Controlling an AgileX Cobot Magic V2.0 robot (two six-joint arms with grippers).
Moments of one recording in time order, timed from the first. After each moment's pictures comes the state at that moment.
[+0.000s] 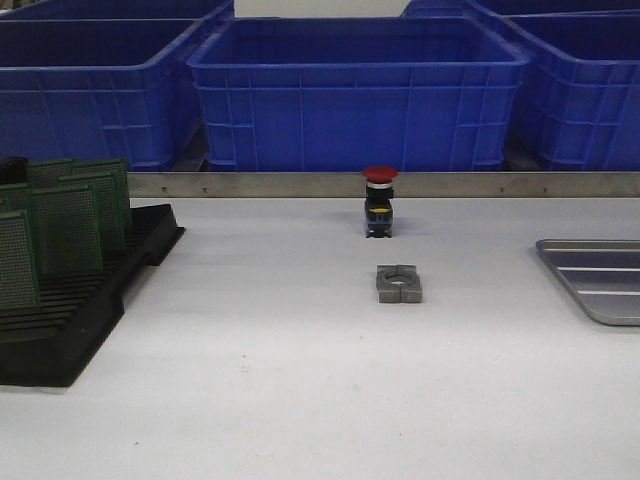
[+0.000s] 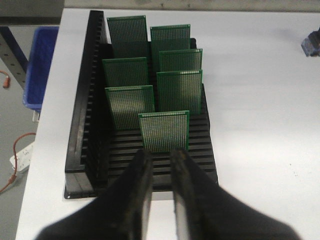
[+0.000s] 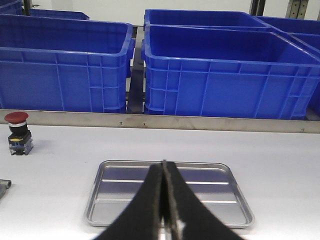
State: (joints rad) left arm -0.08 0.86 -0.78 -0.07 0.70 -0.02; right arm -0.11 -0.01 0.03 -0.07 0.02 0.02
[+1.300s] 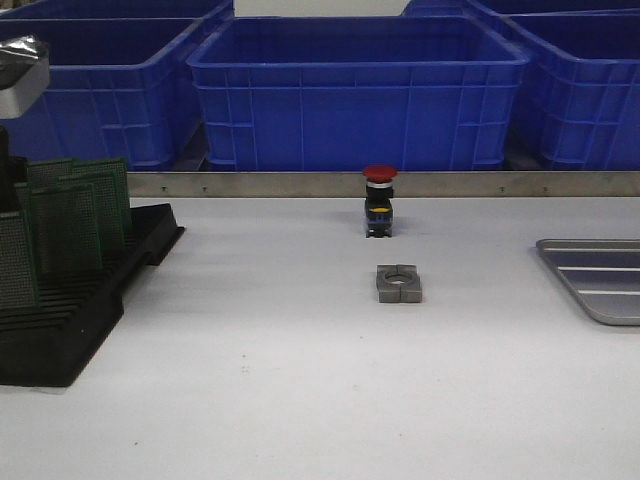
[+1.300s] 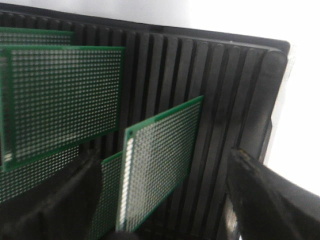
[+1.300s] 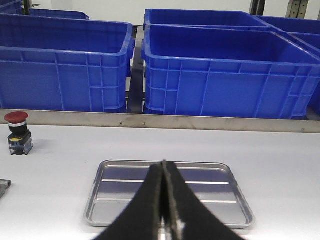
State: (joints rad) left arm -0.08 1.67 -1.12 -0.18 0.83 1.47; right arm -0.11 -0.01 0.03 -0.07 0.02 0.02
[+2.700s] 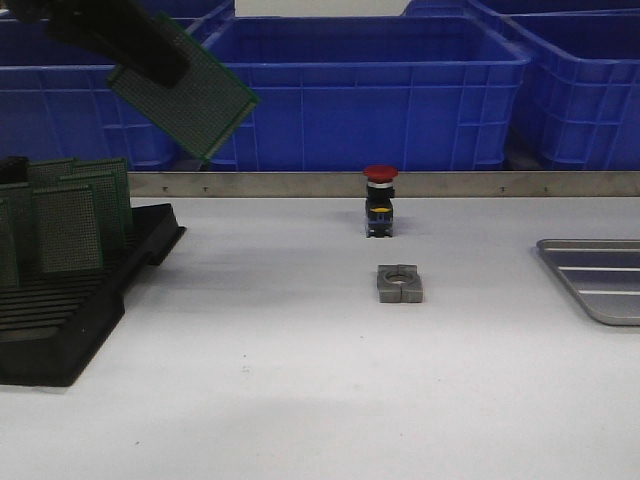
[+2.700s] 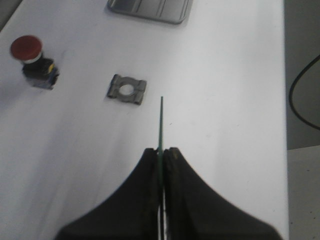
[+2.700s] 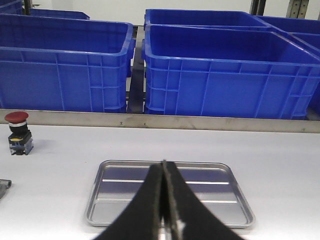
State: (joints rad) left arm -0.18 1.69 -1.39 -0.88 1.22 1.48; right arm -0.11 -0.01 0.03 -0.07 0.02 0.02
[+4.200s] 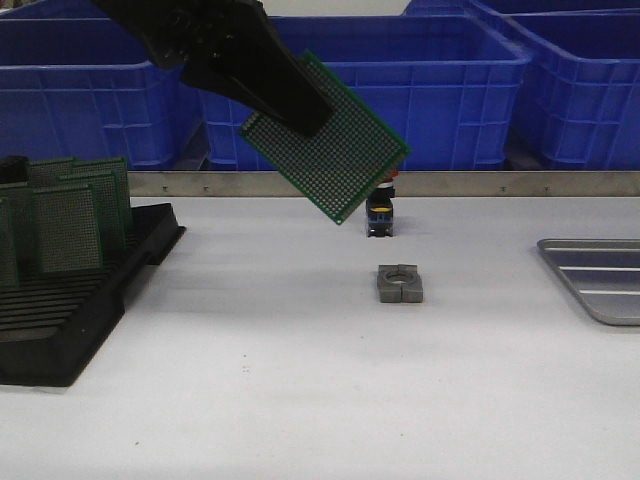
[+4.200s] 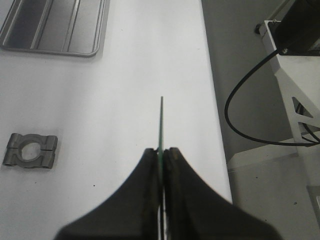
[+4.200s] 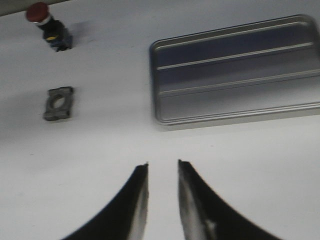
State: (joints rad) left arm -0.40 1.76 -1.39 -0.94 1.21 1.48; right arm -0.11 0.73 -0.52 0.34 0.55 -0.10
